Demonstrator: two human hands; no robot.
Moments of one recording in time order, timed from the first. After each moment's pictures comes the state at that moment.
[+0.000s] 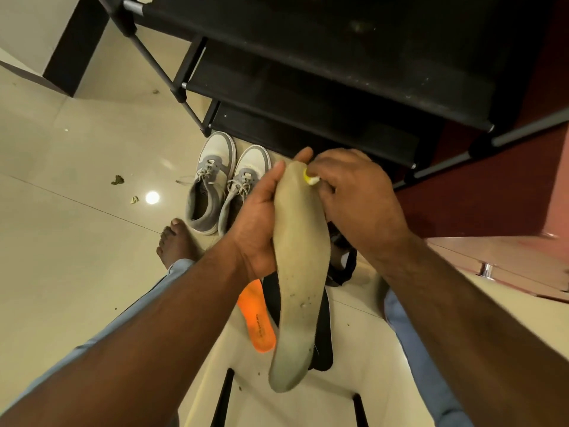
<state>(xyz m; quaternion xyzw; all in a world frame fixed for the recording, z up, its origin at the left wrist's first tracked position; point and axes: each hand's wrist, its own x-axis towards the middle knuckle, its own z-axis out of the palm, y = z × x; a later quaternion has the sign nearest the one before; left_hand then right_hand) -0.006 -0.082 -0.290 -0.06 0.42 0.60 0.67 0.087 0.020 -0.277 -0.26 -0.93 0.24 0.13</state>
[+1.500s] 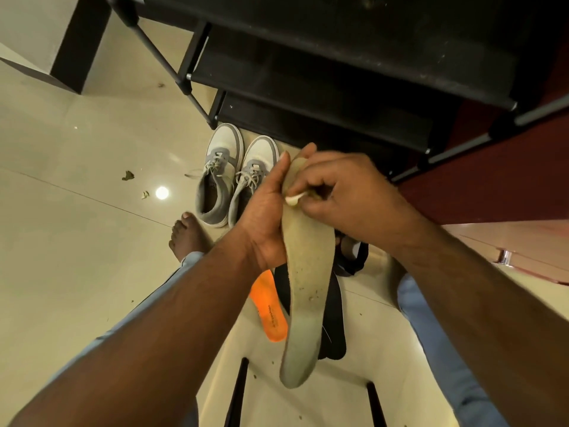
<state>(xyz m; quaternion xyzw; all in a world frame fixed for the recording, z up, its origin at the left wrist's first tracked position) -0.011 -0.086 -0.296 -0.13 0.39 0.59 0.70 0.081 0.012 -0.263 -0.20 -0.86 0.46 0.04</state>
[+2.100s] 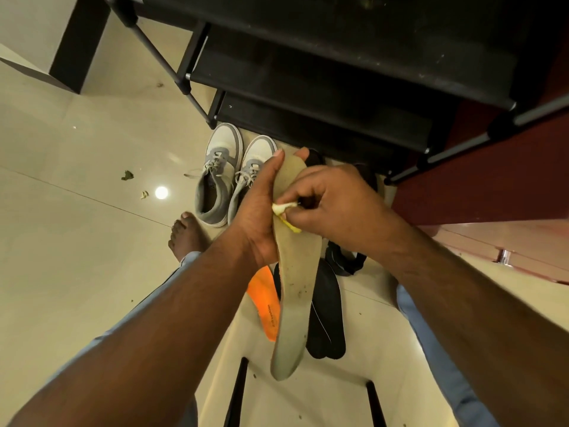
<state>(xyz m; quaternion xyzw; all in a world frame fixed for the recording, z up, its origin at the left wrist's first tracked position) -0.015 -0.087 -0.293 -0.11 0.42 0.60 0.67 0.077 -0.003 -0.260 -0.25 -0.81 0.53 0.00</state>
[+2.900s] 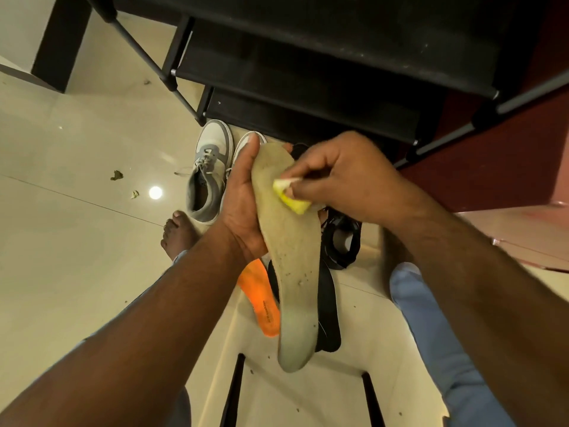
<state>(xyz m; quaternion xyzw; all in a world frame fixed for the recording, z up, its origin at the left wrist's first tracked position) -0.013 -0.085 -0.293 -0.08 0.40 0.62 0.66 0.086 0.024 -0.247 -0.29 -0.78 0.56 -0.02</state>
